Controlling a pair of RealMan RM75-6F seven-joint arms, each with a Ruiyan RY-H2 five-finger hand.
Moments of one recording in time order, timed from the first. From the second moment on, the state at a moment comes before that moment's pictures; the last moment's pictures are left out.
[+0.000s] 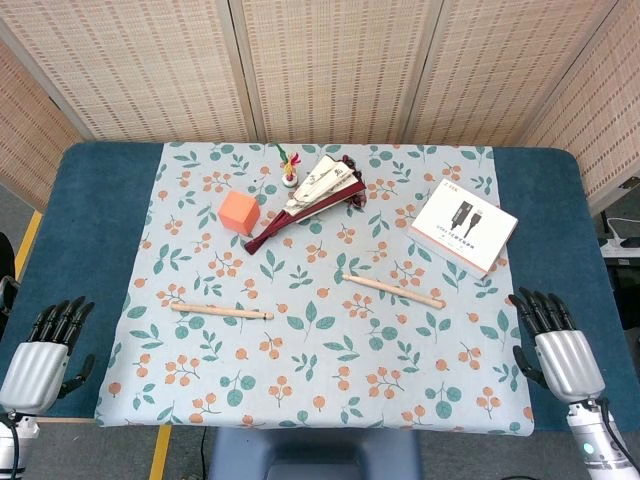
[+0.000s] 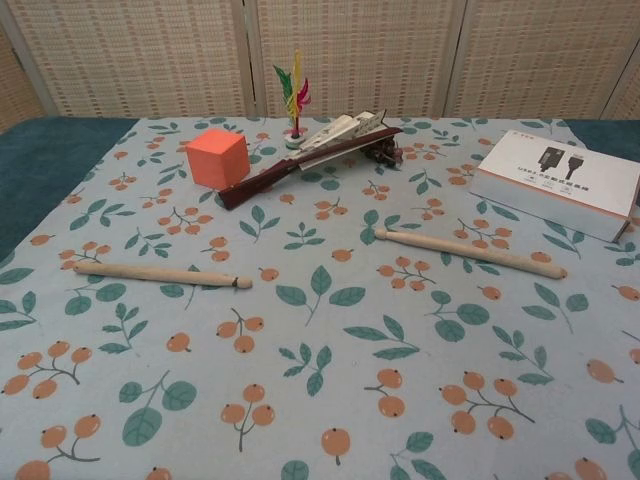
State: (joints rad) left arm -0.11 -1.15 0.00 -1.58 1.57 1.47 0.11; right arm 0.10 -1.15 0.01 -1.62 -1.57 1.44 -0.11
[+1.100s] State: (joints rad) left arm -0.42 -1.65 -0.09 -1.17 1.55 1.19 0.39; right arm 0.08 -1.11 0.01 -1.65 -1.56 1.45 -0.08
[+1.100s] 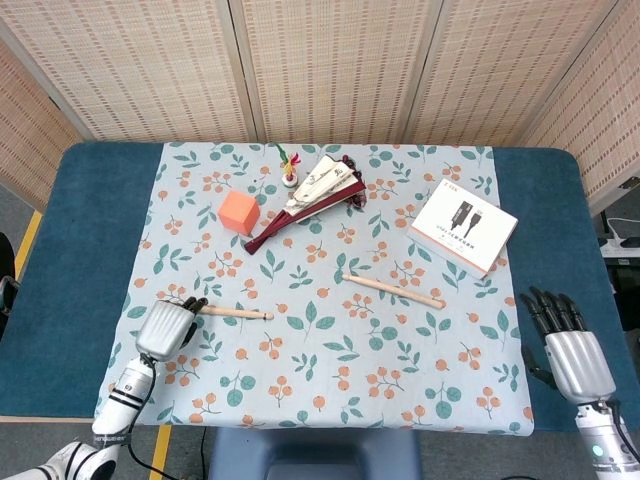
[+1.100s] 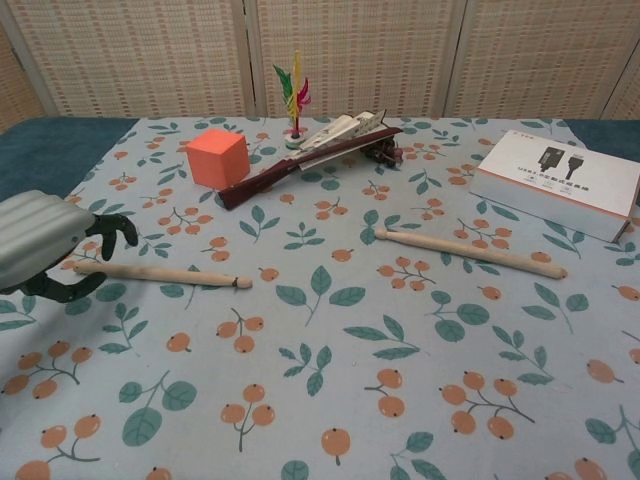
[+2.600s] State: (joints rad) left arm -0.49 -1.79 -0.04 -0.91 1.51 1.17 0.41; right arm 0.09 -1.06 -0.02 -1.72 -1.53 1.37 -0.06
